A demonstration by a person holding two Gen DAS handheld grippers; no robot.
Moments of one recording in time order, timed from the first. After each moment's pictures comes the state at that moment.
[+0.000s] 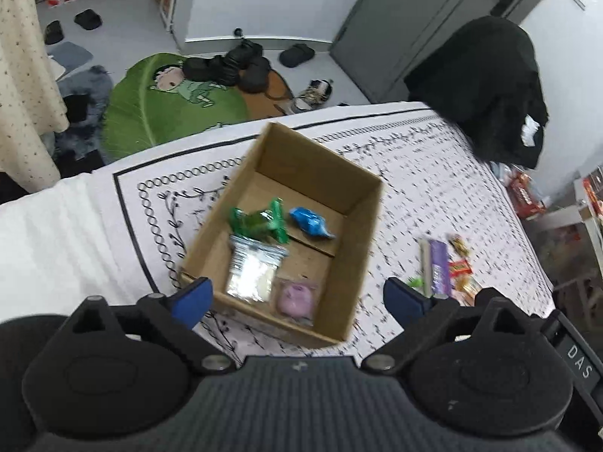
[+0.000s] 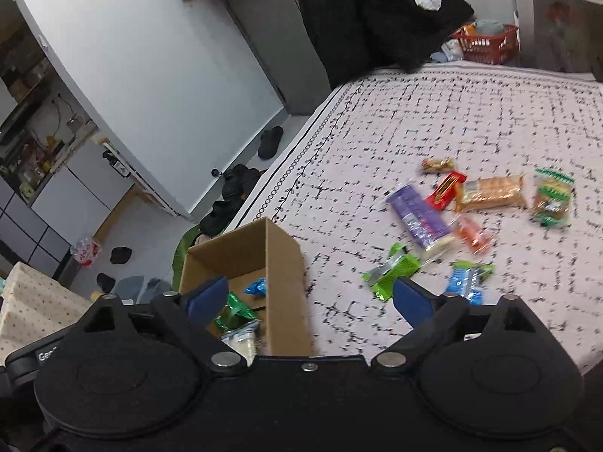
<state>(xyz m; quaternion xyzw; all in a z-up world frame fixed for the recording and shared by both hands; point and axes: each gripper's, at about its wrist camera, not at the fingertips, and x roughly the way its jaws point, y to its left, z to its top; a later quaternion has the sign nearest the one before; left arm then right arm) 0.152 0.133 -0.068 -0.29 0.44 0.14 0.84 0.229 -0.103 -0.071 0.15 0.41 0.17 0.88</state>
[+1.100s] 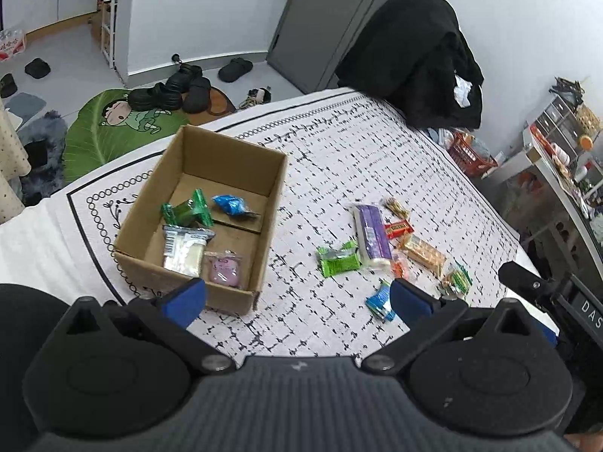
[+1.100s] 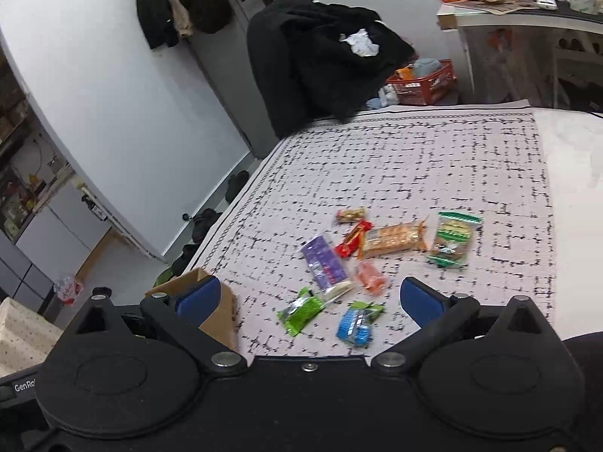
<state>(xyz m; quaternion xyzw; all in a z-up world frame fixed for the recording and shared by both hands) 0.135 0.049 -0.039 -0.22 0.43 0.07 0.87 0.220 -0.220 -0.051 0.17 0.36 0.12 0.91</state>
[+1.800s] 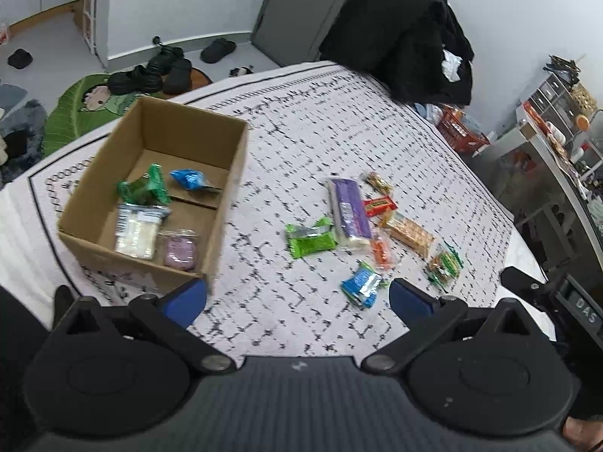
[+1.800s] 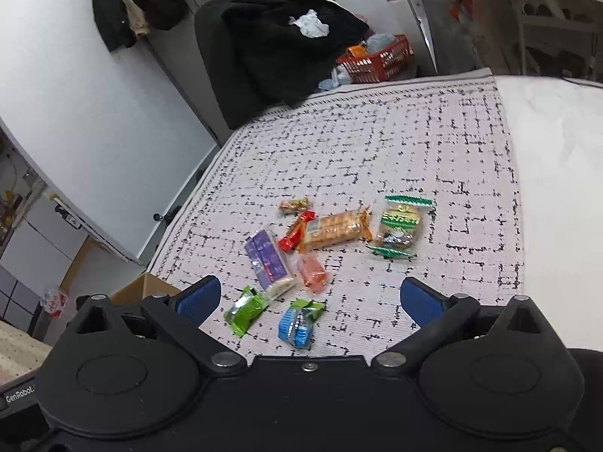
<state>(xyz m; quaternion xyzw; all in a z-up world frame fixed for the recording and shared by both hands) 0.160 0.010 -0.067 -0.23 0.45 0.05 0.86 0.246 -0.270 -0.091 0.20 0.40 0.08 0.89</state>
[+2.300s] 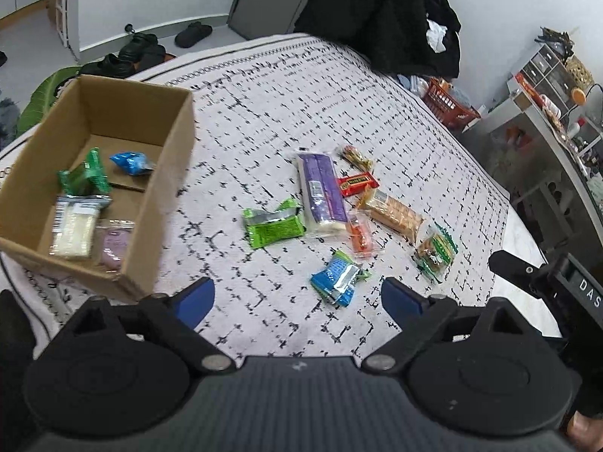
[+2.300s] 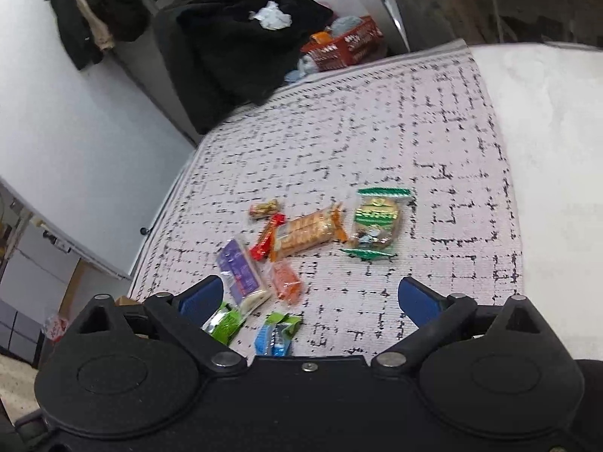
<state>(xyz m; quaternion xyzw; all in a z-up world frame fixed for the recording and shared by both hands) 0.201 -0.031 -0.105 -0.22 0.47 0.02 0.86 0.273 -0.291 -0.121 0.24 0.41 0.05 0.88</state>
